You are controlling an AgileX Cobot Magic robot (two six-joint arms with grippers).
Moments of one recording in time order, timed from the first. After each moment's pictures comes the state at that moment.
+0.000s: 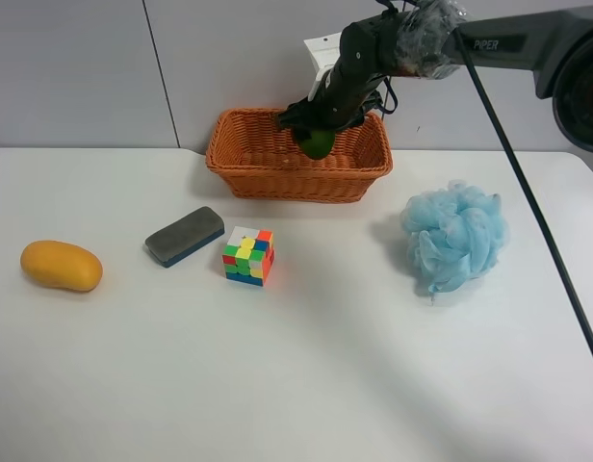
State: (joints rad) left arm 0.00 -0.01 -0.53 -0.02 1.08 0.02; right arm 0.42 2.28 -1.89 -0.10 0.54 0.16
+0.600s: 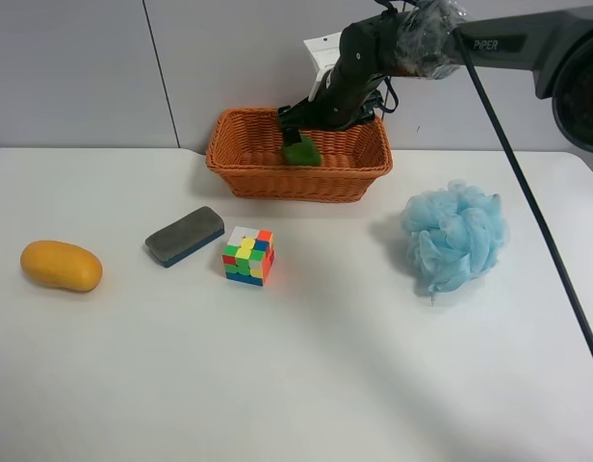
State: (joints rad) left arm 0.00 -0.01 -0.53 -0.02 1.08 0.02; right arm 0.42 2.28 -1.89 -0.12 0.54 0.16
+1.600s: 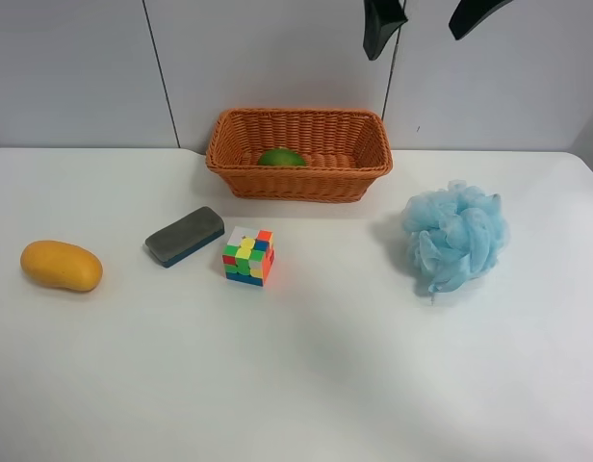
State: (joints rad) left arm 0.00 -0.01 -0.53 -0.02 1.08 0.02; right arm 0.42 1.71 -1.83 -0.10 1.21 0.09
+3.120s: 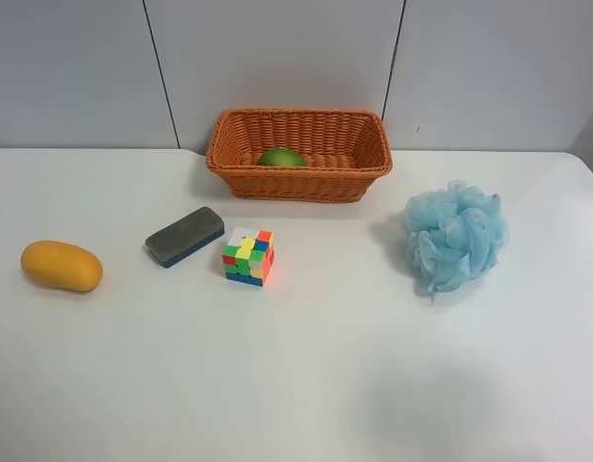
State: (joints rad) left arm 0.00 -0.01 -0.53 -0.02 1.08 0.02; right arm 0.45 0.09 -0.48 -0.03 1.07 0.09
